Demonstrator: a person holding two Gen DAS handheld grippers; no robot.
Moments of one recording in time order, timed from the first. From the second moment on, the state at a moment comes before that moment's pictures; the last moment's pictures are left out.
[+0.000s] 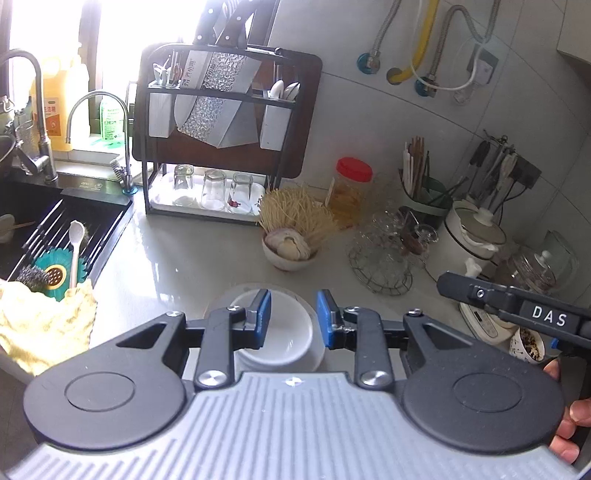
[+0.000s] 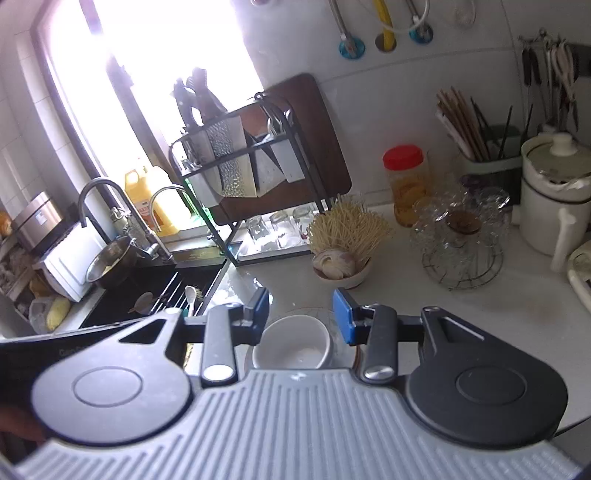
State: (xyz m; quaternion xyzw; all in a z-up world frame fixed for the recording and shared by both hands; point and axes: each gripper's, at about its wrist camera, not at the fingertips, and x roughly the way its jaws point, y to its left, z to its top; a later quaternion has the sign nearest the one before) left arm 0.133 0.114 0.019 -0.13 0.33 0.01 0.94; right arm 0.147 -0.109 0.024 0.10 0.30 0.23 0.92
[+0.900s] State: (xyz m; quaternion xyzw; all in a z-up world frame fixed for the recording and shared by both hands) left arm -0.015 0.075 0.036 -0.10 0.31 0.03 0.95; right arm 0.027 -0.138 0.025 0.10 0.27 0.22 0.93
